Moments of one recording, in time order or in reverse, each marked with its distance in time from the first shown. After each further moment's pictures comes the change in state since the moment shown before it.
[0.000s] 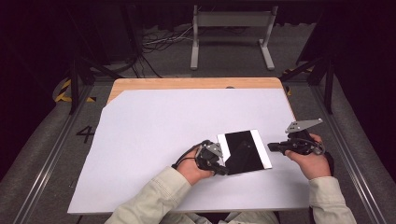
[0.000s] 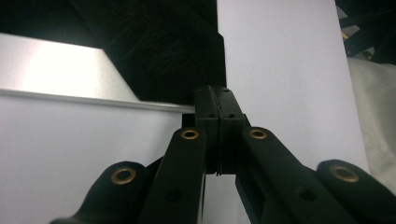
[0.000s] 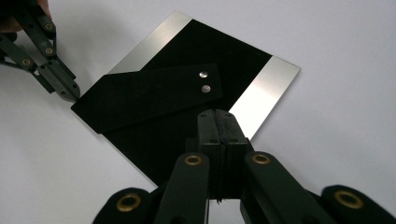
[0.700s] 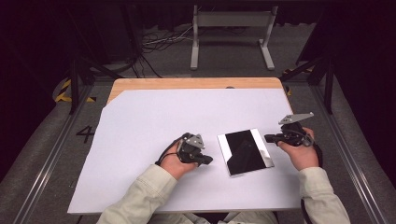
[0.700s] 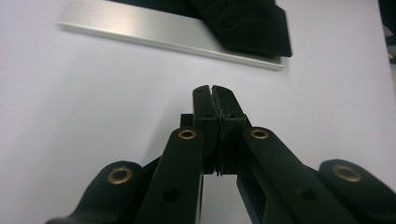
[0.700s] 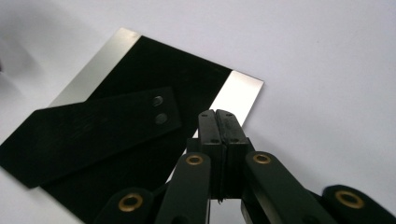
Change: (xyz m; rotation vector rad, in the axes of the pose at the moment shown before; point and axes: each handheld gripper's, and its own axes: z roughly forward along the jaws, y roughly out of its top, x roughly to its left) left arm 0.021 -0.035 -0.060 -0.068 0.173 -0.083; right arm -0.021 0.015 0.030 0.001 -0.108 0.079
